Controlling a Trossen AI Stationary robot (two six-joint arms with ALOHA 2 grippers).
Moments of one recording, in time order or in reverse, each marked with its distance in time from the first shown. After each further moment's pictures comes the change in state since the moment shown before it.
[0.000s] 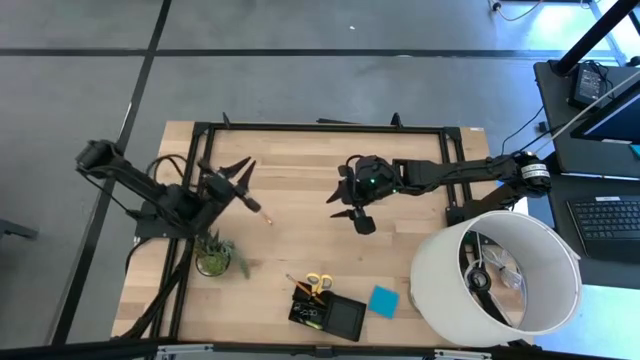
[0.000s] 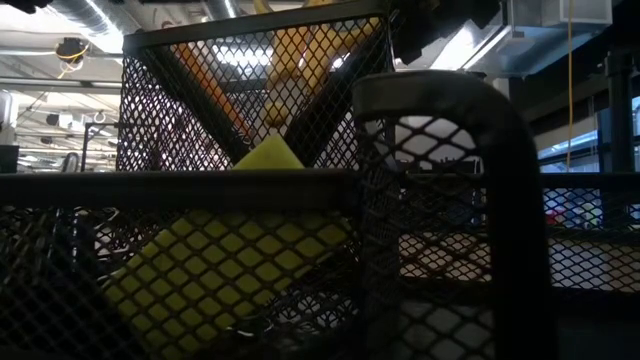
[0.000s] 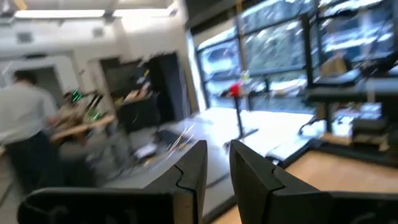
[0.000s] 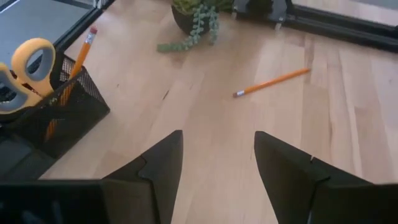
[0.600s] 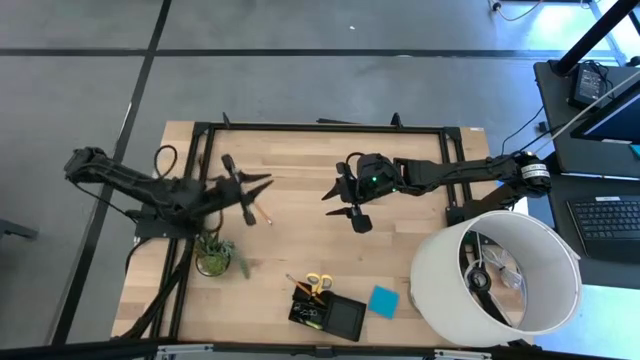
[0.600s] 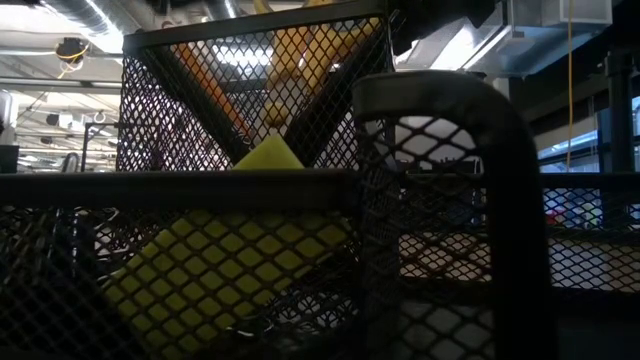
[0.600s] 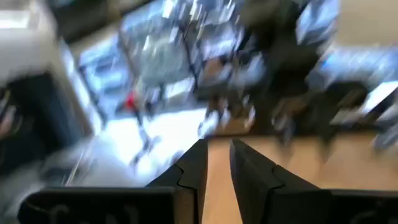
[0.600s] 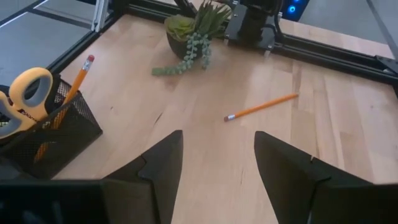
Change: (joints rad) left arm 0.151 -0.236 0.034 -0.829 0.643 -0.498; right arm 0.000 0.000 0.000 0.092 0.000 -0.007
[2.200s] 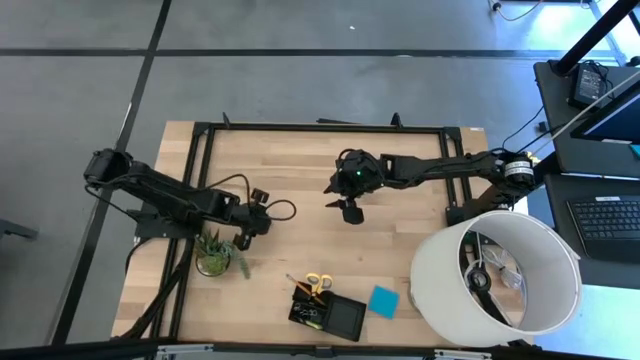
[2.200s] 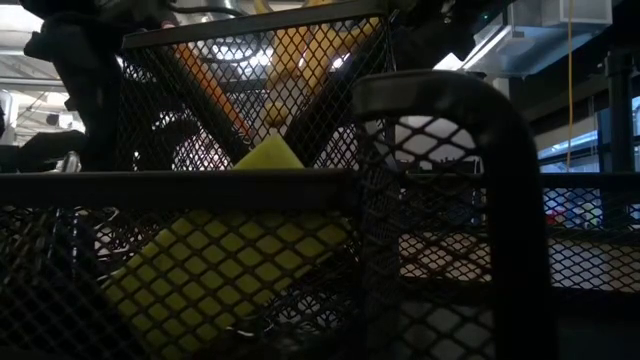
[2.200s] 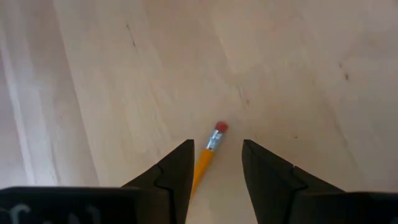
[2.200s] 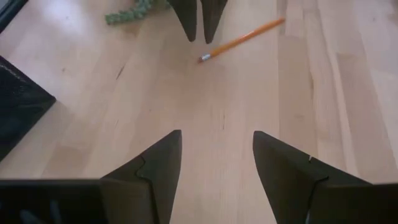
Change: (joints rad) left arm 0.143 0.457 0.020 -0.763 0.473 -0.026; right arm -0.096 0.122 0.000 -0.059 0.022 0.064
